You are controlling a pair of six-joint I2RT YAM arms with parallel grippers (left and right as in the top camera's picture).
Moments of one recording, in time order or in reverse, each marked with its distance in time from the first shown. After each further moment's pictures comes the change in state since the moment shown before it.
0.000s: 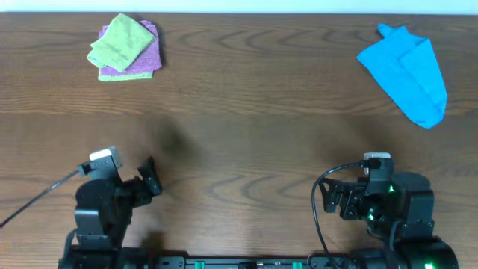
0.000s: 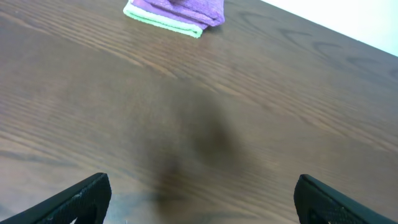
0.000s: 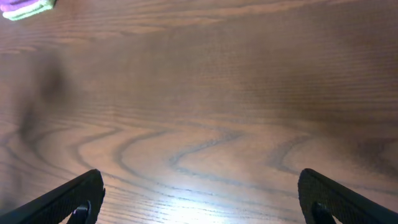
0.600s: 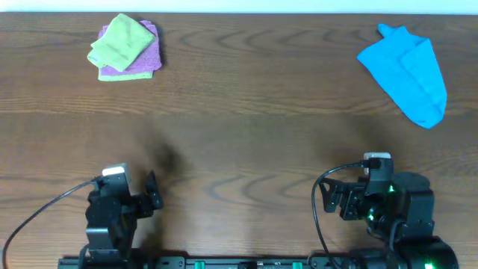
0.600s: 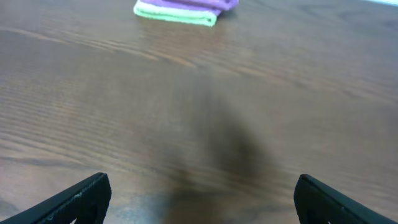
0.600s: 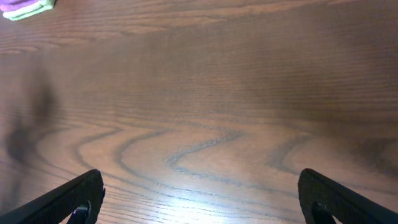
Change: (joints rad) left arm 0.042 -0.227 -0.218 0.027 -0.013 0.190; right arm 0.000 0.000 0.000 0.000 0.000 0.000
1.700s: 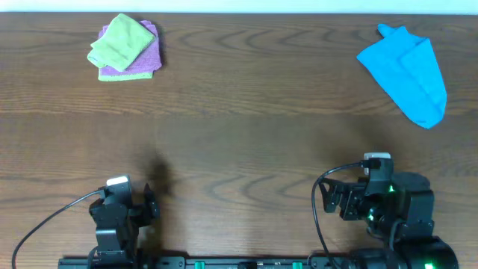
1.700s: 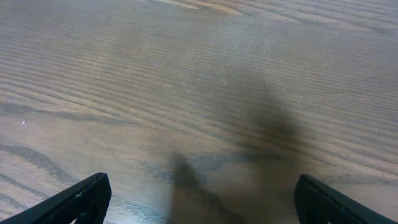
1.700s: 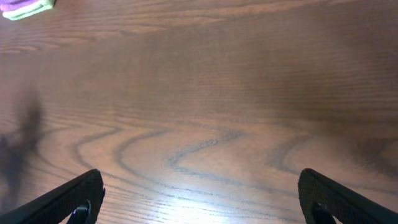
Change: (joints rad) left arm 0.030 -0.147 -0.146 -0.098 -0.105 0.068; right arm 0.000 0.000 0.000 0.000 0.000 0.000
